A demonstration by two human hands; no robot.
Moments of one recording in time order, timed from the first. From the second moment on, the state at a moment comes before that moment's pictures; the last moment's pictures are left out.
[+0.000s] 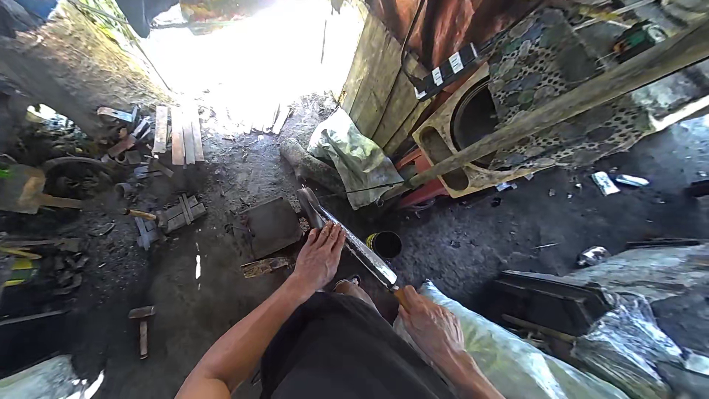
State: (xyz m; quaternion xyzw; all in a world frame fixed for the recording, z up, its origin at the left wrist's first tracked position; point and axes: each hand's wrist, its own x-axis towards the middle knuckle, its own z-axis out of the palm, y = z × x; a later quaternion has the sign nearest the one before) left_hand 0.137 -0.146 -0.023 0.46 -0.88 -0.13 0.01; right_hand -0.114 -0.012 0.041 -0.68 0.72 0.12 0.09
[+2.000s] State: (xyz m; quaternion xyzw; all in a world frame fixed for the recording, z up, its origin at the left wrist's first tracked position) left_hand 0.152 -0.165 -0.040 0.47 -0.88 -0.10 0.01; right_hand -0.103 -0.043 0.002 -0.66 0.72 0.15 0.15
